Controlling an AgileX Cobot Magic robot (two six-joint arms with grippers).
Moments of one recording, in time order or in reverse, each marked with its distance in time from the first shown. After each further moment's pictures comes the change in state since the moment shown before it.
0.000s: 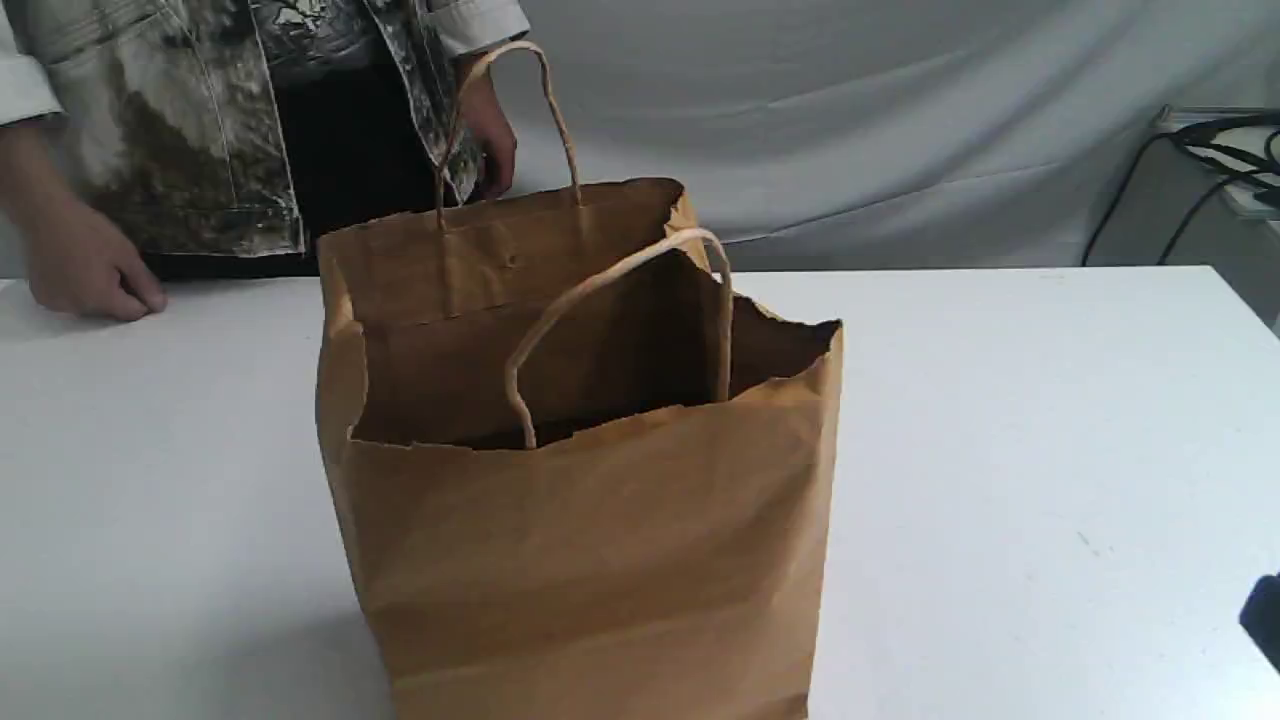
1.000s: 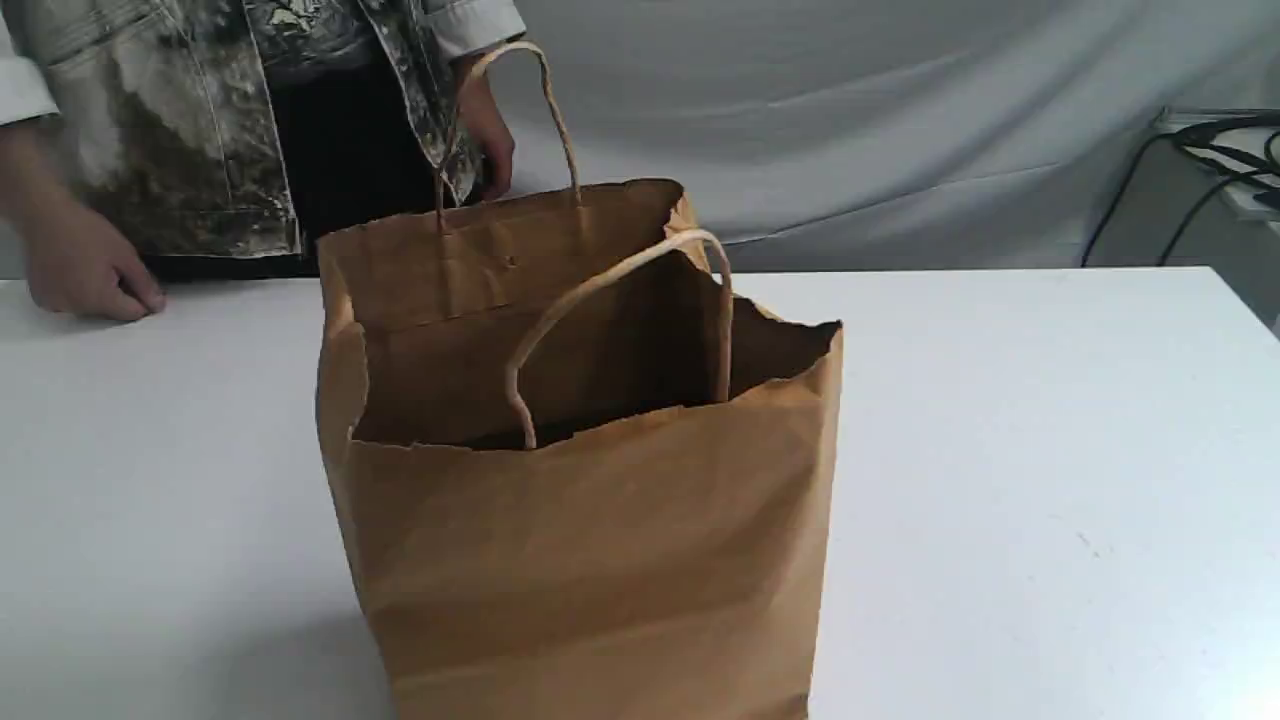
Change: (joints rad) left arm 0.000 0.000 0.000 0.000 0.000 0.002; right arm -0.513 -0.363 0.013 -0.261 0.471 -0.200
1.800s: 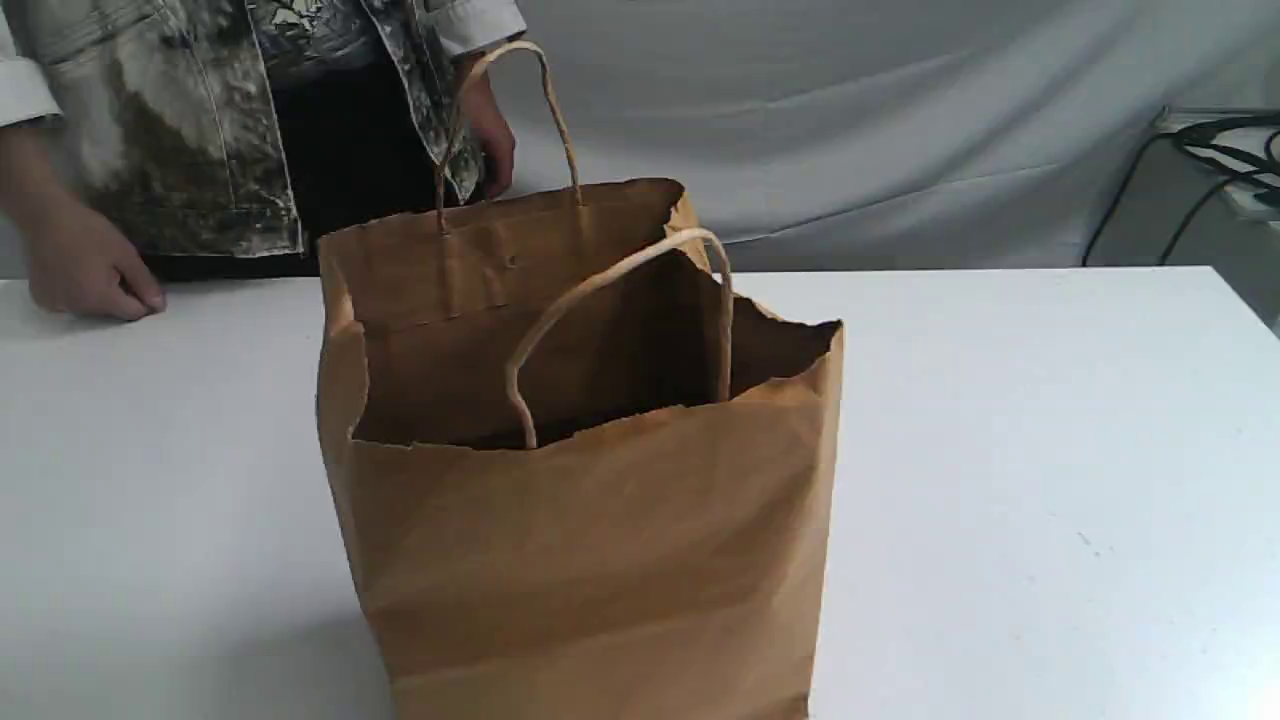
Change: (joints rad) left arm 0.000 0.000 0.000 0.000 0.000 0.000; right arm 0.123 0.000 0.000 -0.550 0.000 0.806
